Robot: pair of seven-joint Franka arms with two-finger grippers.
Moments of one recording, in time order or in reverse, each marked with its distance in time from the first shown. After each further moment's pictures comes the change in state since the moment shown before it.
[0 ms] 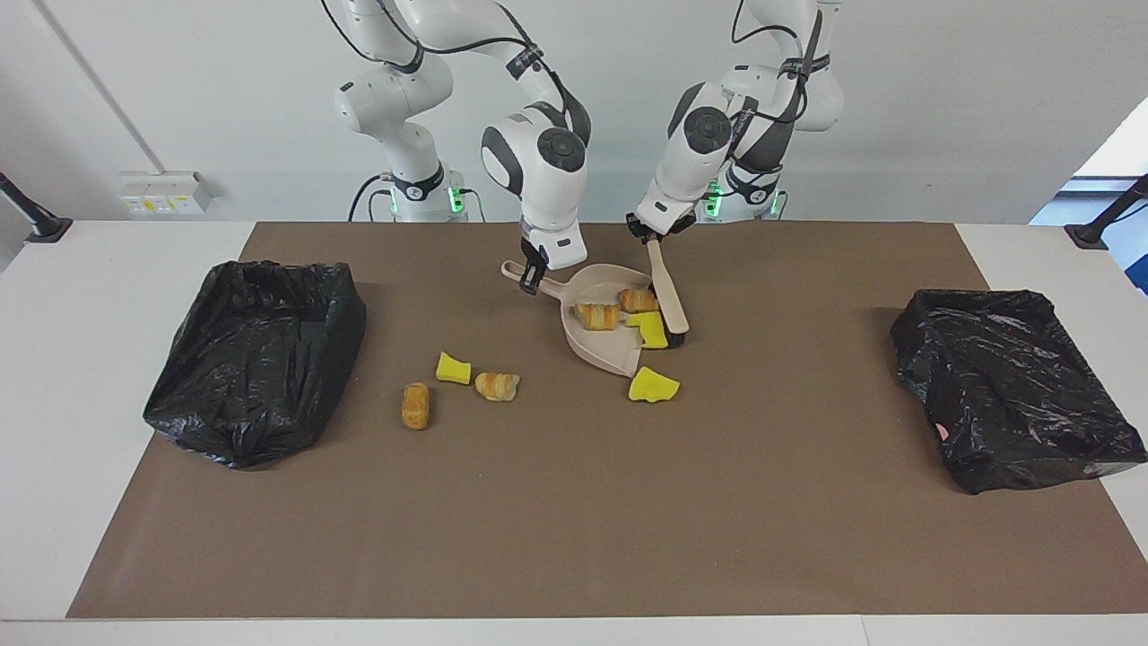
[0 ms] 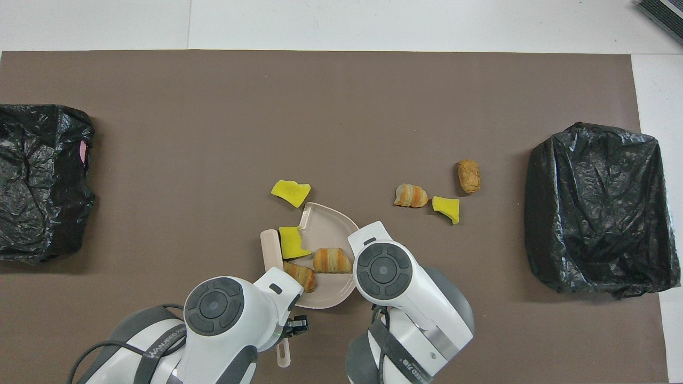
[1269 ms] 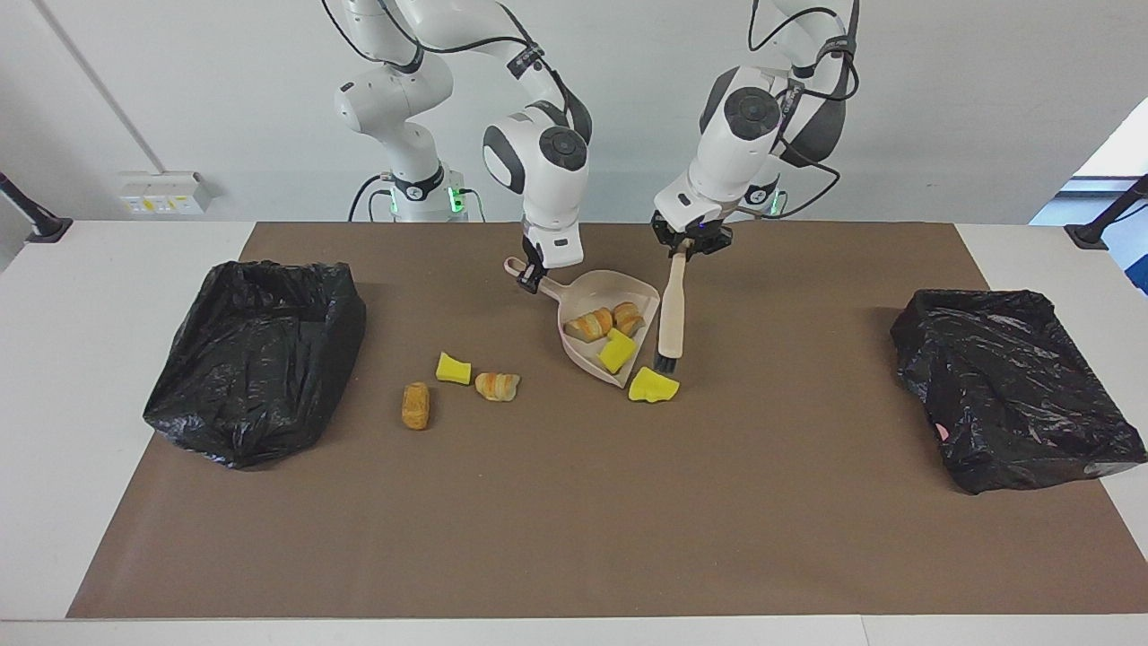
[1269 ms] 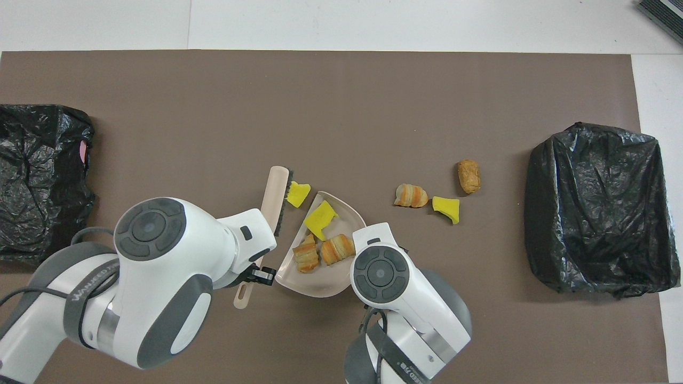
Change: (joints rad) left arm 0.194 0.083 0.034 0.268 0.163 -0.124 0.555; right arm 0.006 -0.002 0.006 0.000 0.003 -0.004 0.228
